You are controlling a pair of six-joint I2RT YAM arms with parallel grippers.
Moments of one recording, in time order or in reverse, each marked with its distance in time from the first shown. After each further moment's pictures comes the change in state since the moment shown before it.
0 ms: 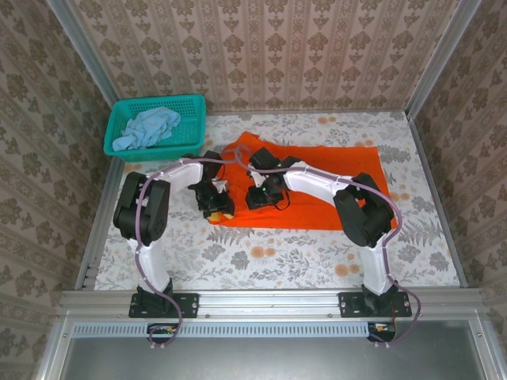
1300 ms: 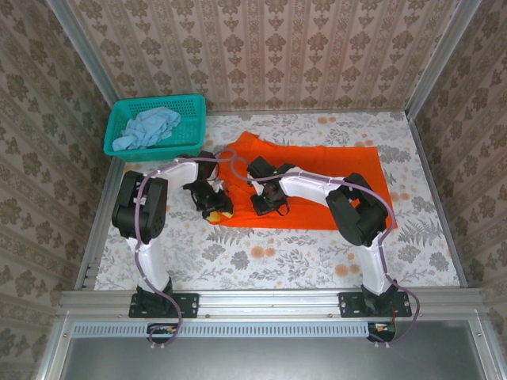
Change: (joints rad) left arm 0.047 0.013 -0.013 0.009 0.088 0.001; right arm 0.031 0.038 -0.042 0.006 0.150 -0.093
